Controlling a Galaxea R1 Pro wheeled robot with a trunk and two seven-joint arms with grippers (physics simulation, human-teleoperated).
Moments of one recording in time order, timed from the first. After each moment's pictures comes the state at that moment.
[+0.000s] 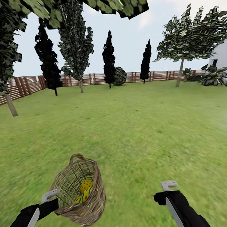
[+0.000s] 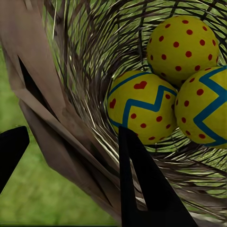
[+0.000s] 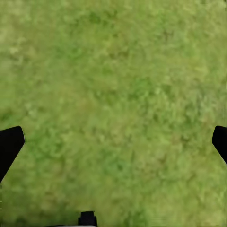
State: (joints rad) left arm -0.43 0.19 0.34 -0.59 0.08 0.44 -0.25; right arm -0.26 -0.07 0.12 -1.21 -0.11 0.86 -0.20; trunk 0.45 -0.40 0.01
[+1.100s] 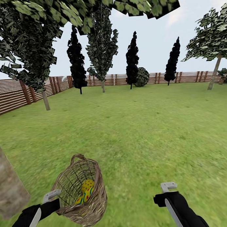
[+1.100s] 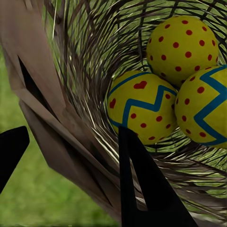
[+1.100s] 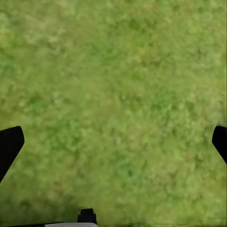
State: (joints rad) left arm -0.43 0.17 0.35 -0.59 0.08 0.44 -0.25; right arm -0.26 -0.07 0.13 -1.19 -0.11 0.86 -0.20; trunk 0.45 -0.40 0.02
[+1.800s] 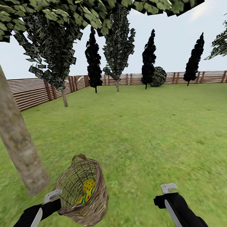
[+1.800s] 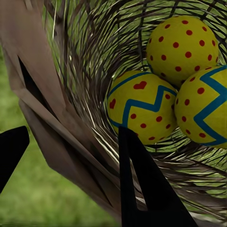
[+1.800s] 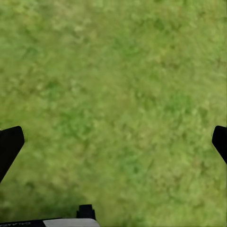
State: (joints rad) left arm -0.43 0.16 0.35 -0.59 0.08 0.44 -0.25; right arm -0.26 -0.07 0.13 -1.16 -0.11 0.85 -0.20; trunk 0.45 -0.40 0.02
